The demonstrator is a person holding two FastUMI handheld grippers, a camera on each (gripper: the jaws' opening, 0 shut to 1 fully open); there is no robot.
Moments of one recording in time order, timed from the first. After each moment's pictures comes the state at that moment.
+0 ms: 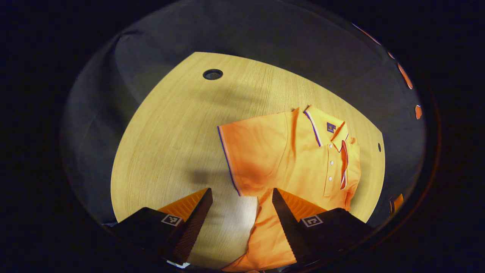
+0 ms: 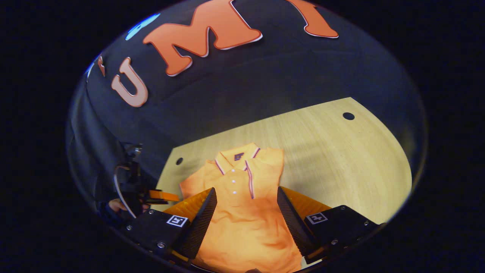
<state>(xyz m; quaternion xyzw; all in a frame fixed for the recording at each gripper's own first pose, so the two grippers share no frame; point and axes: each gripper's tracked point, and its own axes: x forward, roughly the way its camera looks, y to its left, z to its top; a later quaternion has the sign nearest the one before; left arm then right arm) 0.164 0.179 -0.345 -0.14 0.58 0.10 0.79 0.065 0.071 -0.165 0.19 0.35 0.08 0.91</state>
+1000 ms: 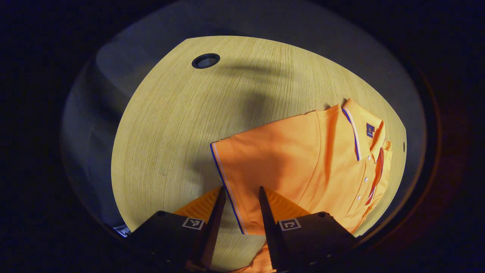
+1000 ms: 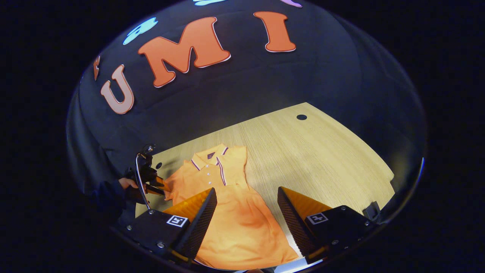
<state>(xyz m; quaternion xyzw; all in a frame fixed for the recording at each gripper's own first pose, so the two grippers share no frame) 0.200 0.205 -0.407 -0.08 0.62 0.14 0.76 -0.024 0.012 -0.152 0.16 0.32 -0.05 0.93</state>
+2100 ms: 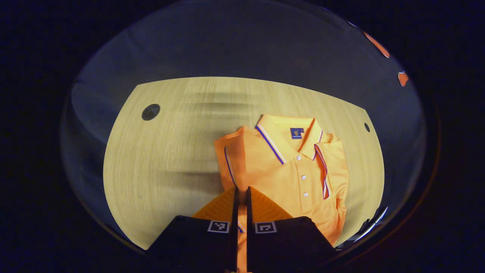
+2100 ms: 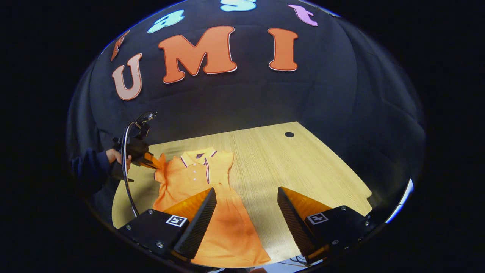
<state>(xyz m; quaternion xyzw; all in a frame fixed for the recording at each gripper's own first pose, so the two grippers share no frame) 0.247 0.091 -0.333 -0.03 0.55 -0.02 0.84 -0.062 -0.016 -0.156 0.06 0.28 -0.08 0.96</state>
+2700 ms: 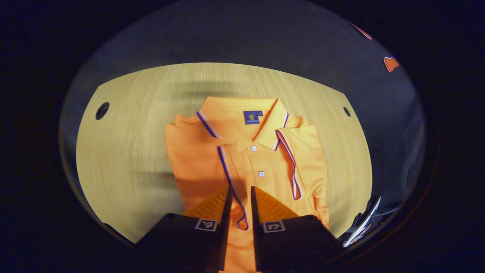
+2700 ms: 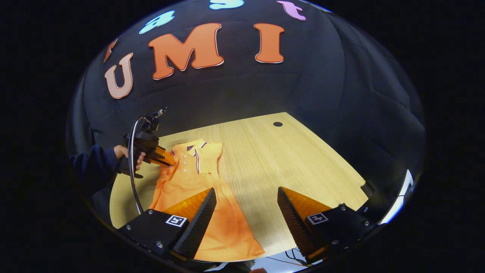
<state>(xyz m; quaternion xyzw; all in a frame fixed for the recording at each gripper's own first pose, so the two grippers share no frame) 0.236 -0.002 -0.370 -0.07 0.58 -0.11 0.80 -0.090 -0.034 -0.174 0.08 0.31 -0.10 0.94</state>
